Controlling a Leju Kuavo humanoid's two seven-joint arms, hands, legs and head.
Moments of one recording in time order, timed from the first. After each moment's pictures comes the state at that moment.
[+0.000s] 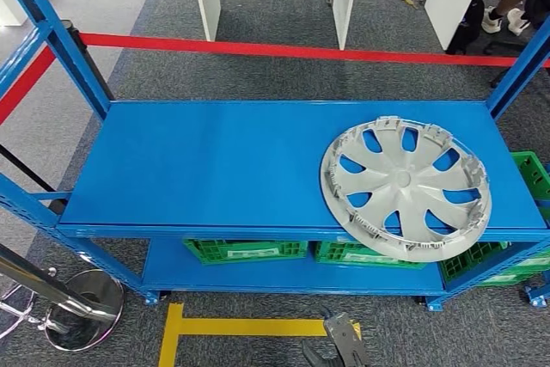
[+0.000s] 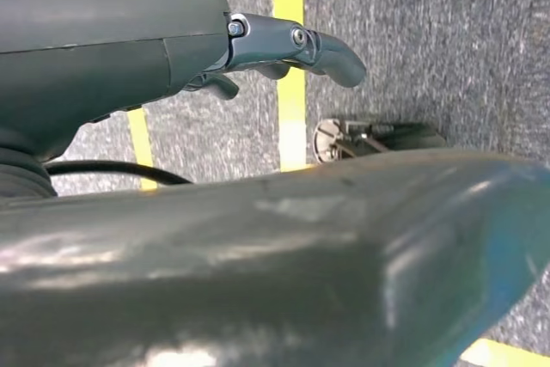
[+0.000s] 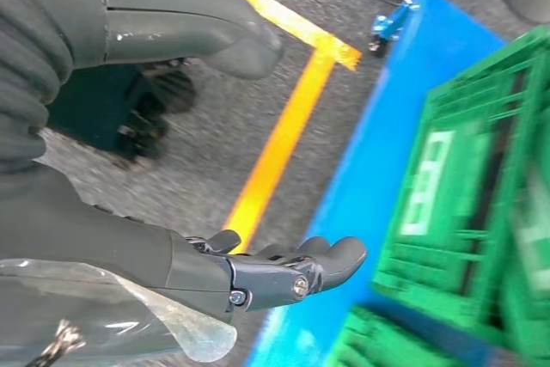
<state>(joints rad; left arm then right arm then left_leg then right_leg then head) 0.04 -0.03 -0.56 -0.18 0.66 0.10 -0.19 0.05 -0.17 0.92 -0.94 -0.33 -0.45 -0.27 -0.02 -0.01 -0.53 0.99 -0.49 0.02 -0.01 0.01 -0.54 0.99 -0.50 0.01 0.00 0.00</state>
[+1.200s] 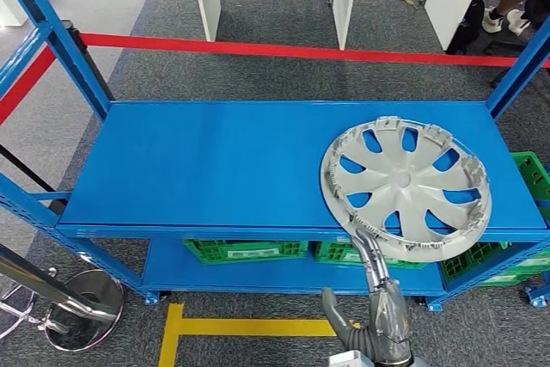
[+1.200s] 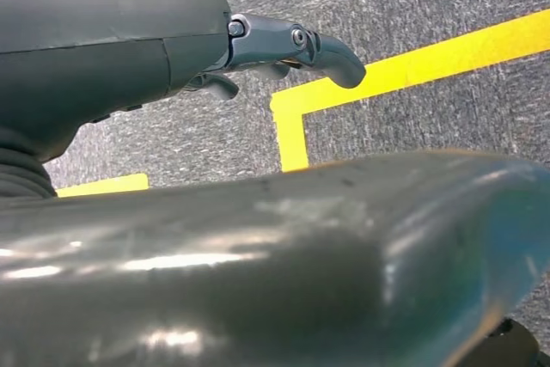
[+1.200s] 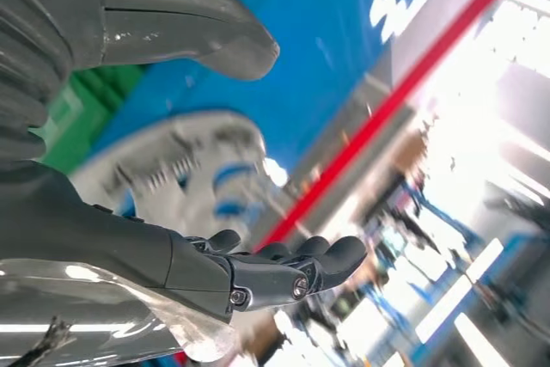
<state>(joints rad) -0.02 -0.05 -0.82 -0.05 0.69 0.36 -0.23 0.25 -0.21 0.64 -1.69 0.70 -0.67 -0.23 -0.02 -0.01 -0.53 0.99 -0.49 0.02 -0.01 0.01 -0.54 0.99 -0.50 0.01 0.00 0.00</state>
